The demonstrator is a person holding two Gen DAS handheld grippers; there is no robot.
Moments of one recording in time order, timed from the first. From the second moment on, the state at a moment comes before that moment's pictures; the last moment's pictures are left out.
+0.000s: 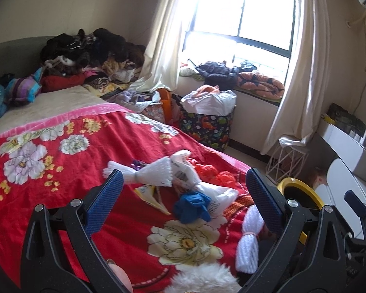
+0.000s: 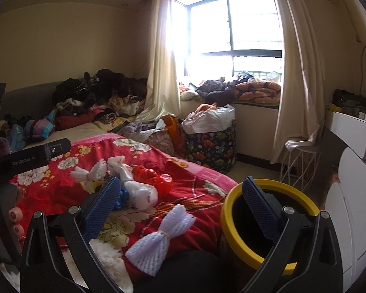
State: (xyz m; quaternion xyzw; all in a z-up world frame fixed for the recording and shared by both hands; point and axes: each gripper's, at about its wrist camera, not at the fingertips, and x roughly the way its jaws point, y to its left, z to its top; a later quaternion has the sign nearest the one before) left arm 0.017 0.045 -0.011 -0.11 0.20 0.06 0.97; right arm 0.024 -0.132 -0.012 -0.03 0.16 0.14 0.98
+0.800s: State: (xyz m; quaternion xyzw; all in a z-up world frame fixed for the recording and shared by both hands) left arm 0.096 0.091 -0.055 -0.10 0.27 0.01 0.96; right arm 0.117 -0.109 -0.084 0.03 0.37 0.12 0.92
